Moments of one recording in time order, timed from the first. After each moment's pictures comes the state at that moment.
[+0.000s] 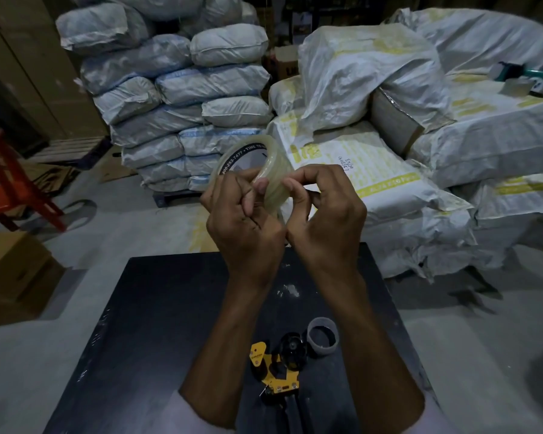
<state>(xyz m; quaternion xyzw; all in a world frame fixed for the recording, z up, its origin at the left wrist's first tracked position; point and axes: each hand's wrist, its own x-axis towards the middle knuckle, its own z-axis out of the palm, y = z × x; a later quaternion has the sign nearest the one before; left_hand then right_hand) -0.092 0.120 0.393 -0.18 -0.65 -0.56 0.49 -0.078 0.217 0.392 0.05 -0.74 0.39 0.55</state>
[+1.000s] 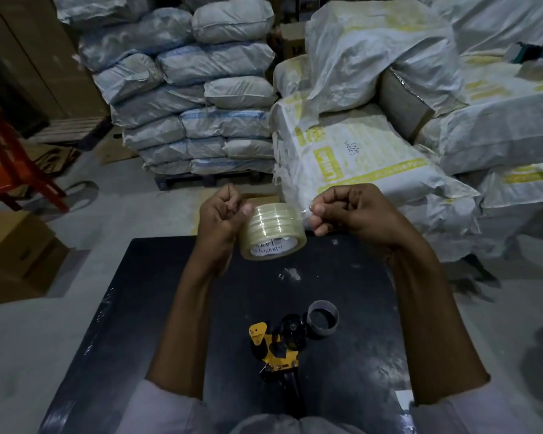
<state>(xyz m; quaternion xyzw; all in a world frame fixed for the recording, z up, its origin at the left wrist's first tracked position) -0.143 0.048 0.328 -0.20 -0.63 -0.75 0.00 -0.077 0.301 0.375 0.05 -0.73 0.69 0.00</state>
